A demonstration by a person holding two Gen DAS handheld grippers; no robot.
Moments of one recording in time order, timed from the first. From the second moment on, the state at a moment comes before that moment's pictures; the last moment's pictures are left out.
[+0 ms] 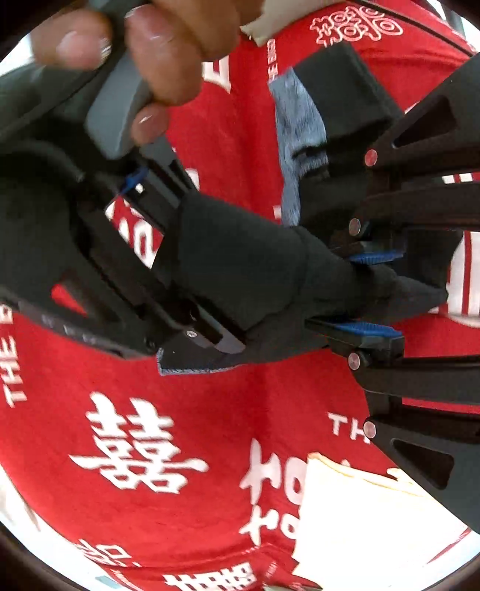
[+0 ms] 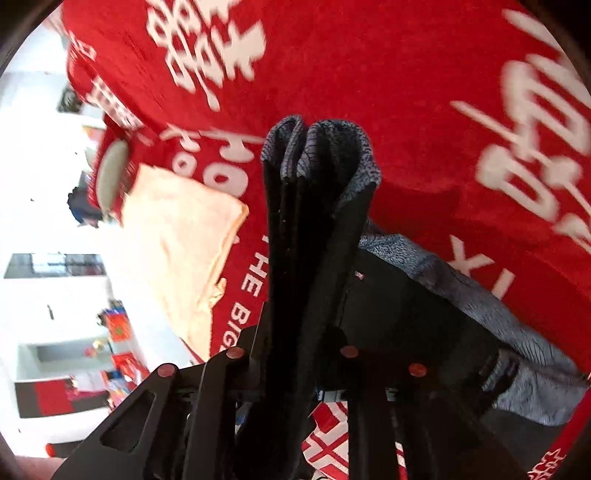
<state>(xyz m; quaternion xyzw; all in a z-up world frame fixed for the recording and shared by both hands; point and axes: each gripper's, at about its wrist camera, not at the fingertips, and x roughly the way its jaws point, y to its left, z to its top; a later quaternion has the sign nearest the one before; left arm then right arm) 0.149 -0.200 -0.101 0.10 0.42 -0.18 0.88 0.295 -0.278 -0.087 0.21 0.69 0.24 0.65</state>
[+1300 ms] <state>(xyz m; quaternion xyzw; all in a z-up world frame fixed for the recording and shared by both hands) 0.008 -0.468 -0.175 0.30 0.45 -0.33 0.78 0.082 -0.593 -0.191 0.41 0.59 0.09 0.68</state>
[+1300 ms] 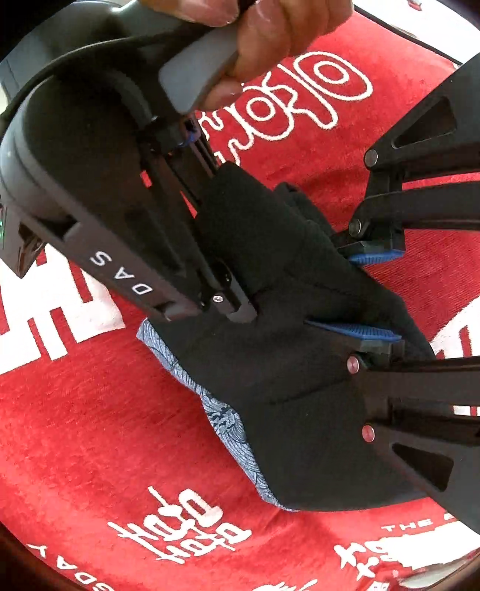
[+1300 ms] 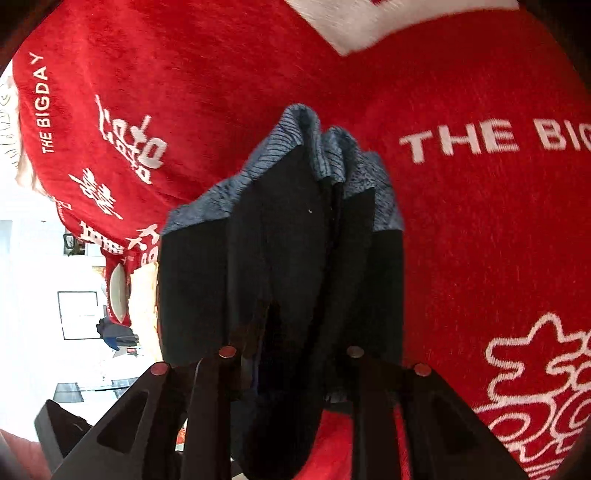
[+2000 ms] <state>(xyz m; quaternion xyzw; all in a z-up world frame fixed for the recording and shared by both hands) -0.004 -0.425 -0.139 0.30 0.47 -0.35 0.75 0.060 -0.580 -0.155 0.22 0.64 -0.02 0.74</state>
